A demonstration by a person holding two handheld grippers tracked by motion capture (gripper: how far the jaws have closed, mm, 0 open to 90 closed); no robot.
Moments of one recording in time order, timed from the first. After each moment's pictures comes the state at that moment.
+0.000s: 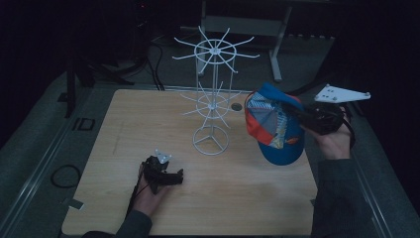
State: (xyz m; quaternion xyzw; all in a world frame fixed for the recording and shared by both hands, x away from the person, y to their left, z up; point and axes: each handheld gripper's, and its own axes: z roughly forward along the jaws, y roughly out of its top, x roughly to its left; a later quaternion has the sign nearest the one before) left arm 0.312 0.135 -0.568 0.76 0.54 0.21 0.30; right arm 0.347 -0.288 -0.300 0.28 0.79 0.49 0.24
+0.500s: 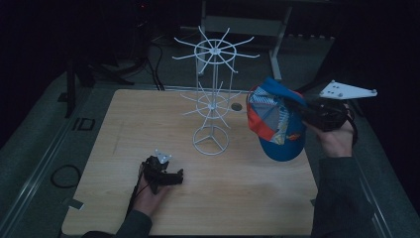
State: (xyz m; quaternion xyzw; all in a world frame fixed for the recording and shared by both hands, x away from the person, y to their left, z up) left arm 0.312 0.135 -0.568 0.76 0.54 0.21 0.30; right arm 0.347 -0.290 -0.291 0.28 0.78 0.50 0.25
